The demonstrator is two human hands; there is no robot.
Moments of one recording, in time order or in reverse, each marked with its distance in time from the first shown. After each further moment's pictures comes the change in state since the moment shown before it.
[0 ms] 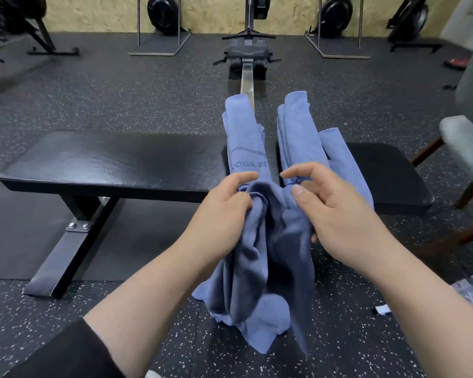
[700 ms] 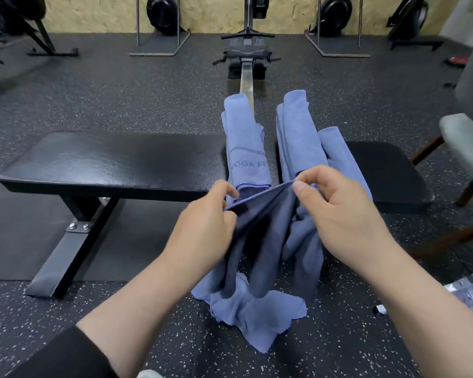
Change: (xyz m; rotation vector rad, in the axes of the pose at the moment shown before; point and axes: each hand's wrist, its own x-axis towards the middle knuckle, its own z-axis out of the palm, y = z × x) left_hand 0.002 -0.020 -0.016 0.672 0.088 0.140; right_hand -0.001 0.000 0.000 -0.022 0.157 0.005
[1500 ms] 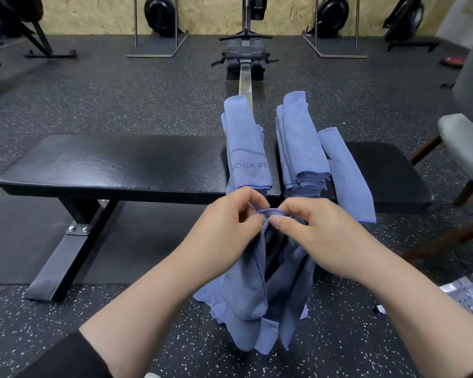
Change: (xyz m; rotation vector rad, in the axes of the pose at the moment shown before) left_hand 0.001 0.007 0.005 -0.309 -0.146 0.158; right_hand -0.003 0.007 0.007 -0.241 -0.353 0.010
